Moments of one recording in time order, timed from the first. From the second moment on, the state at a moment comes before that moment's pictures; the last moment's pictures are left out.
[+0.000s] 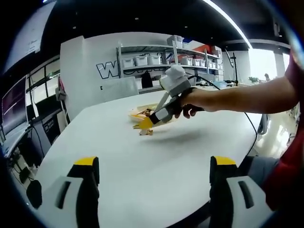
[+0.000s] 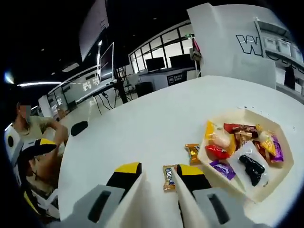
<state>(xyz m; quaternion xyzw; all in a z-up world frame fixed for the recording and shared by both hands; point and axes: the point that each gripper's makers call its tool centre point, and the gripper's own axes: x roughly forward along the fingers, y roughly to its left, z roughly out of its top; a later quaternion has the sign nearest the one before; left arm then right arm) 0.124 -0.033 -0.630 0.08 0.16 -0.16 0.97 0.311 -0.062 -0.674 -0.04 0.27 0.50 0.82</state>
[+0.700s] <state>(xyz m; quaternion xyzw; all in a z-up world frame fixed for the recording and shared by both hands) 0.121 -0.037 -0.627 0.09 0.15 -0.17 0.97 0.322 -0.091 -0.684 -0.13 0.23 0.47 0.84</state>
